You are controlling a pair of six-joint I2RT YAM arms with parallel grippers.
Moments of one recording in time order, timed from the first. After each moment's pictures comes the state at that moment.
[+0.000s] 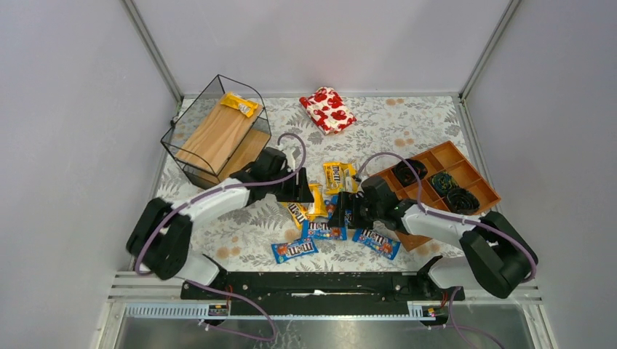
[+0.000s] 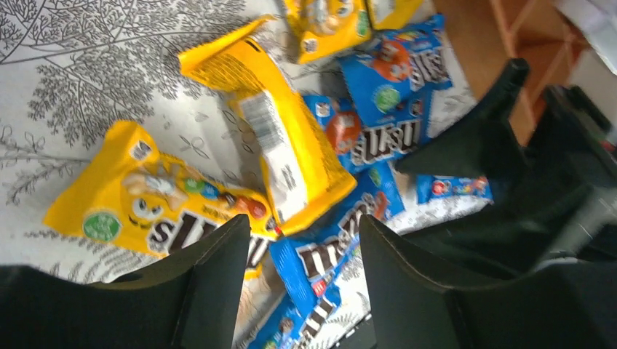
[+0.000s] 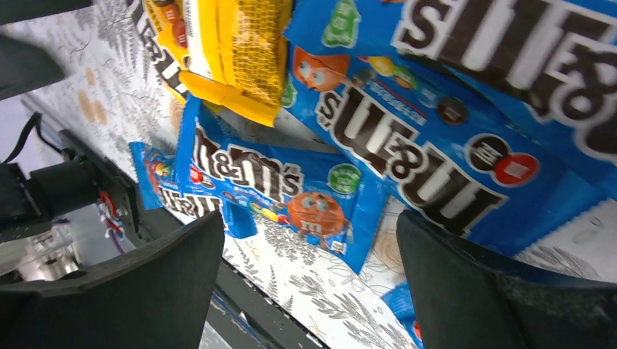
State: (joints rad) left arm -0.60 1.37 0.81 -0.21 0.35 -0.55; right arm 0.67 1.31 0.51 -0.06 -0.31 0.73
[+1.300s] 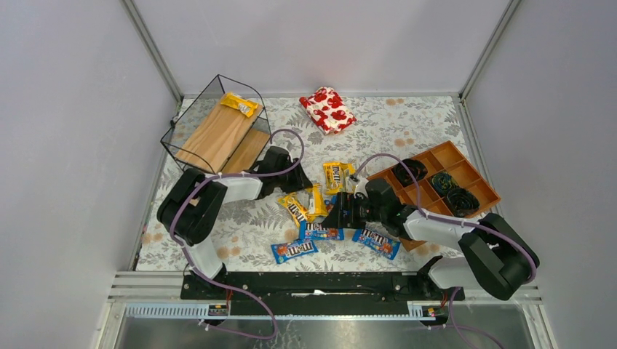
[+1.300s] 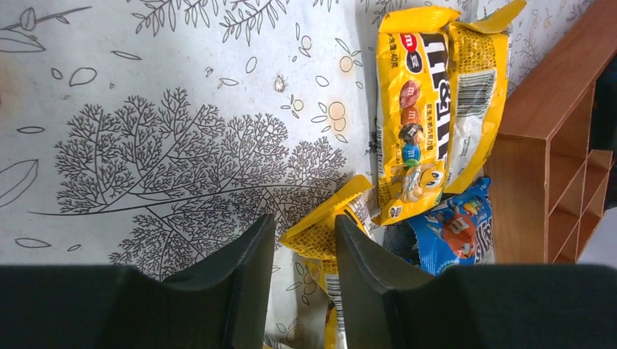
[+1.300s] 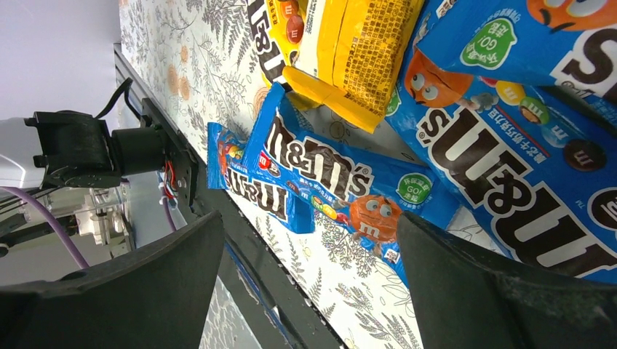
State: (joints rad) left arm -0.53 1.75 0.85 0.13 0.22 -0.75; right arm 0.67 1.32 0.43 0.24 -0.49 0.76
